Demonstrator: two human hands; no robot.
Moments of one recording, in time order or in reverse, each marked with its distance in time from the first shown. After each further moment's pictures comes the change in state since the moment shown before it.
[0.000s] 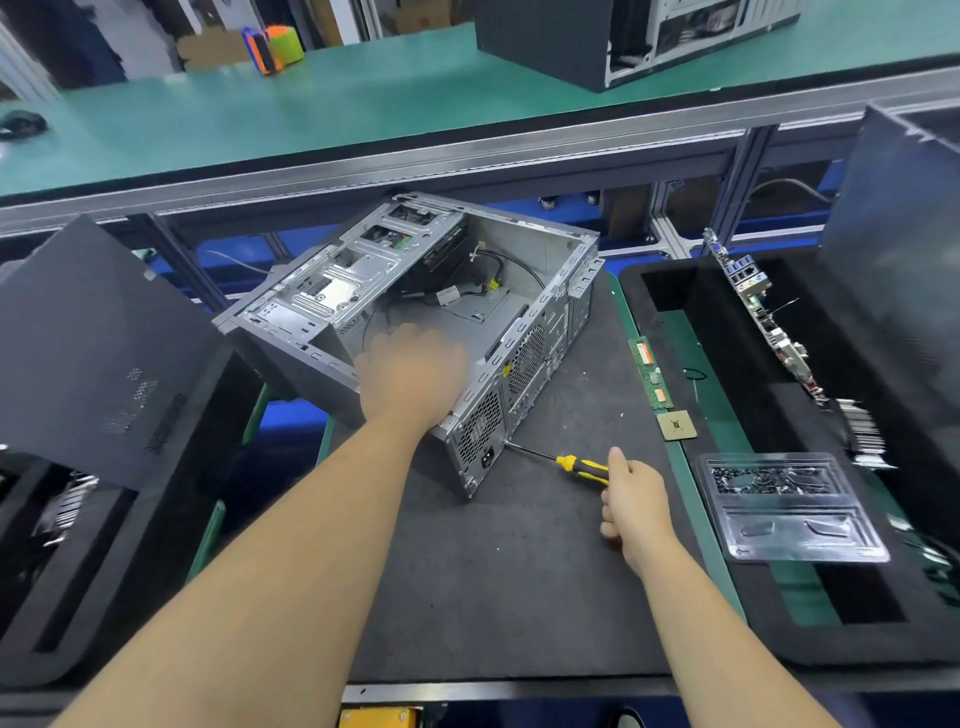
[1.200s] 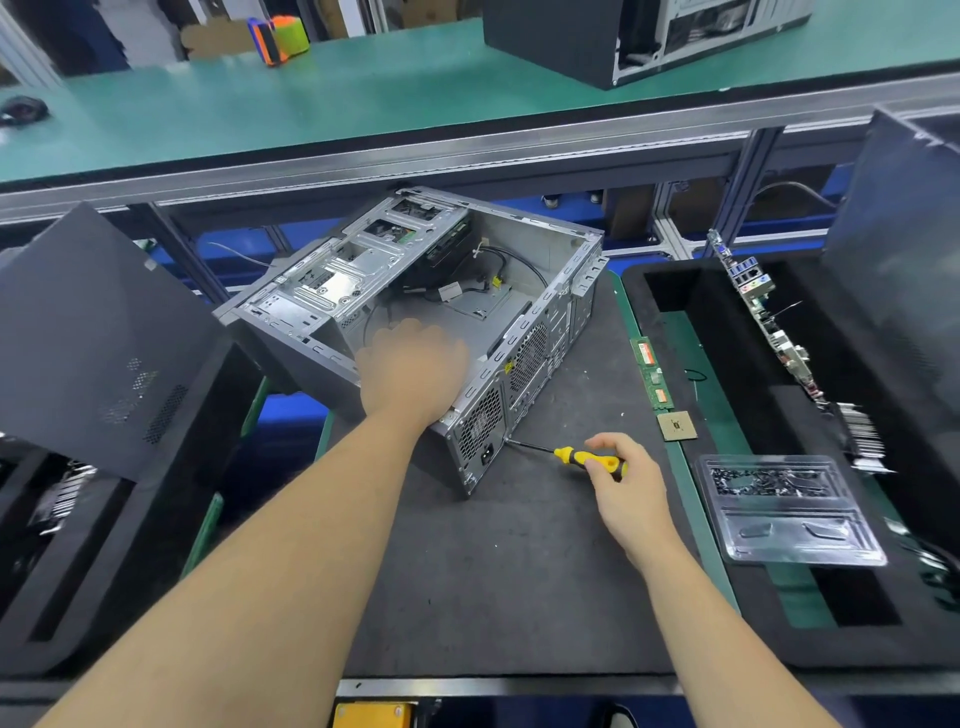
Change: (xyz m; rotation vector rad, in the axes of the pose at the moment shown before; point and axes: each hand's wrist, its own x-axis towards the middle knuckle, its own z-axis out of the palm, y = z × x) left_hand 0.000 -0.002 0.002 -0.016 0.012 0.004; right_hand -0.018 -0.006 -0.009 -0.161 -0.041 -0.469
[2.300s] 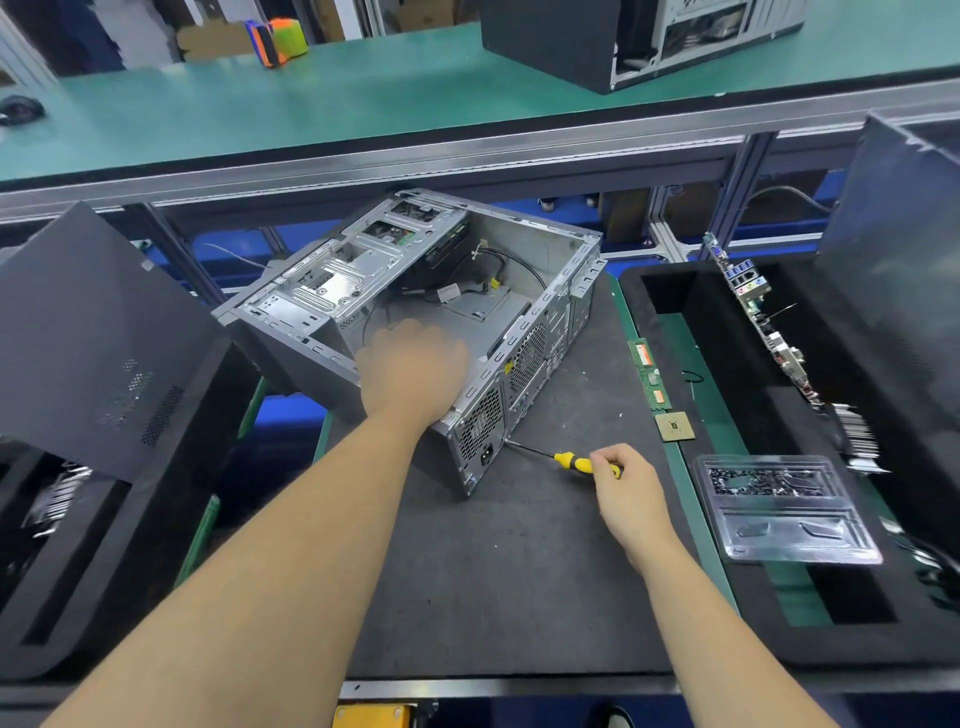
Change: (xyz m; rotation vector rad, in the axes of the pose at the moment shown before) left_hand 0.000 -0.001 0.000 0.002 0.009 0.011; right_hand 0.003 0.002 0.002 -0.042 -0.008 0.164
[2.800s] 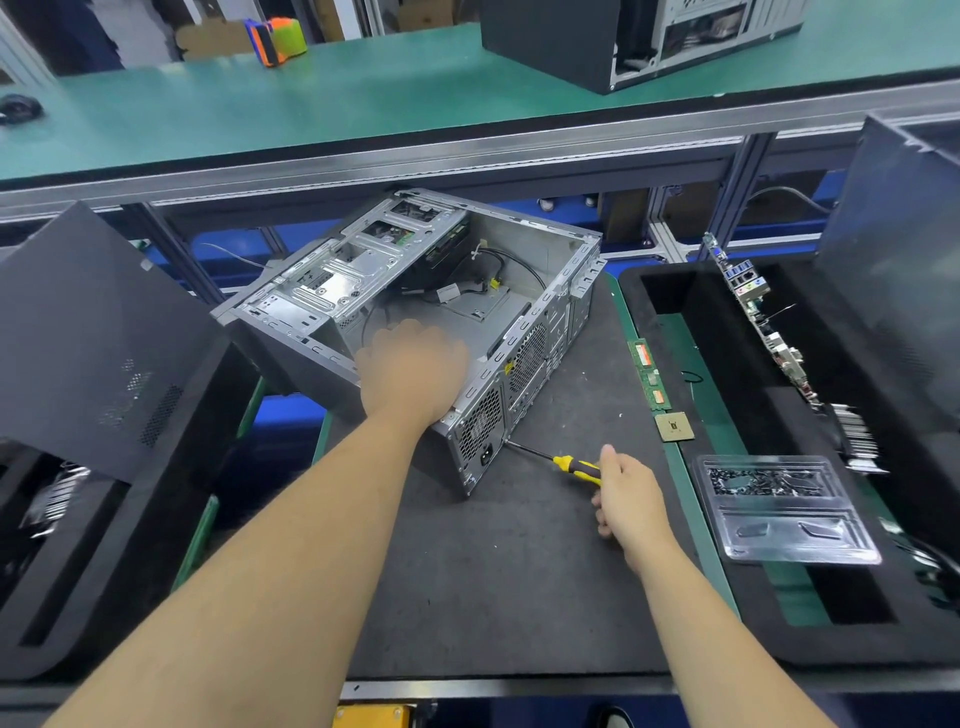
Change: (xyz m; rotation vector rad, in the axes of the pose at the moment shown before) left_hand 0.001 -0.001 0.002 -0.005 0.003 -0.008; right_hand -0.001 -0.005 0.003 0.048 -0.015 0.133
